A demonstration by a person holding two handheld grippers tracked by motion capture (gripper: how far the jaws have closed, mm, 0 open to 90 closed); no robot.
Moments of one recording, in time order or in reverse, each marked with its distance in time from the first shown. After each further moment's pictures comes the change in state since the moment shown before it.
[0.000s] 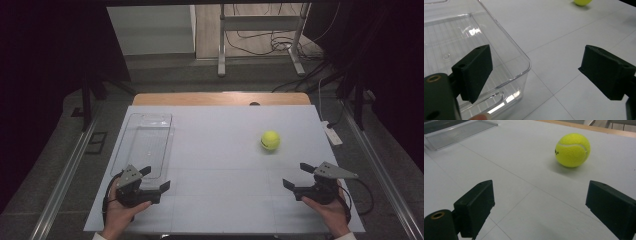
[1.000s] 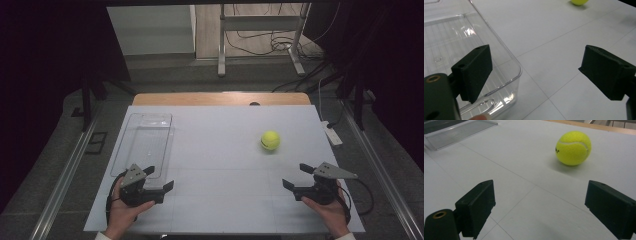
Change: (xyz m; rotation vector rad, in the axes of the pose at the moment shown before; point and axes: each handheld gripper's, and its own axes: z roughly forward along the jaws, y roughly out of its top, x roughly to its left) left arm -0.007 0.005 0.004 0.009 -0.015 0.005; right arm 0.001 -0.001 0.001 0.002 0.001 0.013
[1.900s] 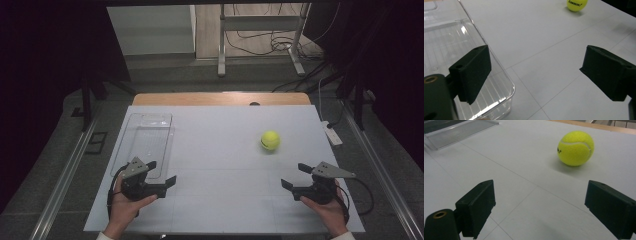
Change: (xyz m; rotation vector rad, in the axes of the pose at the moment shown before) left arm -0.004 0.025 0.000 0.018 -0.017 -0.027; right arm 0.001 0.000 0.004 0.008 0.006 -0.007
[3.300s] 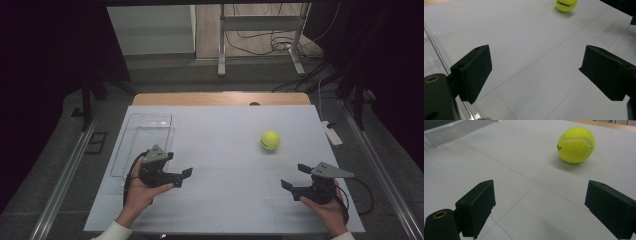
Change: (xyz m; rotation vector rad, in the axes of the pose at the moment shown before) left arm -0.013 0.036 0.035 0.060 -0.064 0.051; right arm -0.002 -0.003 0.002 0.011 0.000 -0.002
